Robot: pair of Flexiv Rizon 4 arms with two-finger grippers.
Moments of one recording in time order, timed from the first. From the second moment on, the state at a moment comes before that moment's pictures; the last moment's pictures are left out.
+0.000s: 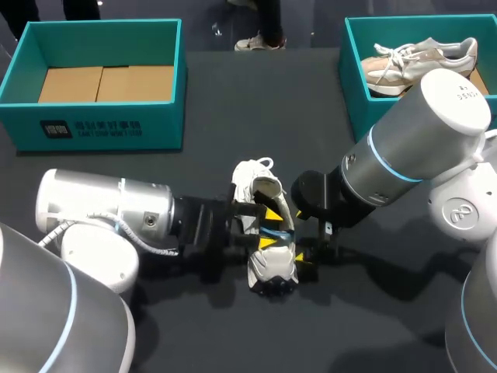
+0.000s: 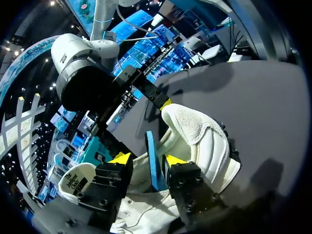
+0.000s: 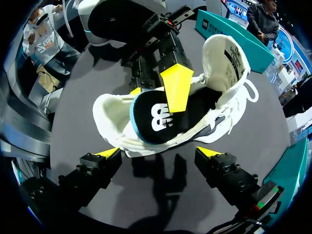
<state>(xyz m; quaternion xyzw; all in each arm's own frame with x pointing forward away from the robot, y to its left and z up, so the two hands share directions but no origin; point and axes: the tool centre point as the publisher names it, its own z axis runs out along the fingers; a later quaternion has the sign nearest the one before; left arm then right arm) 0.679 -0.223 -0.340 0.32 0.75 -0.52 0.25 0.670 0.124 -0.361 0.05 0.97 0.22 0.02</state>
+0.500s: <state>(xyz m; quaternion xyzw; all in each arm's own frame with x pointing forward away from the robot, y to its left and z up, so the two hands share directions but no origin) 0.670 -0.222 -0.347 0.34 0.76 -0.51 0.23 0.670 0.124 -0.361 0.05 0.97 0.22 0.02</state>
